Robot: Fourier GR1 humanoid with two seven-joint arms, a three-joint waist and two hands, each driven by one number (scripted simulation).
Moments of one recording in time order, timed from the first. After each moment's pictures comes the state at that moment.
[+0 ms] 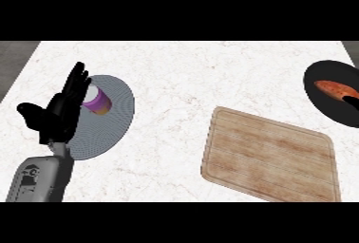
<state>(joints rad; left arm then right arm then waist) -0.27 0.15 0.09 -1.49 -0.01 0.05 0.10 -0.72 -0.63 -0.84 -0.26 0.53 -0.36 -0.42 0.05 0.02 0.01</state>
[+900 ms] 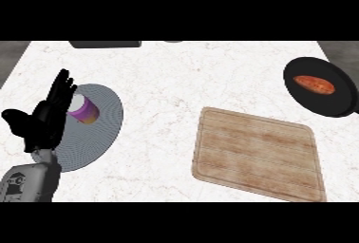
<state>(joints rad) -0.21 0.19 0.14 -1.49 -0.01 0.05 0.10 -0.38 -0.56 -0.91 -0.56 0.25 0.12 -0.61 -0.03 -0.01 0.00</state>
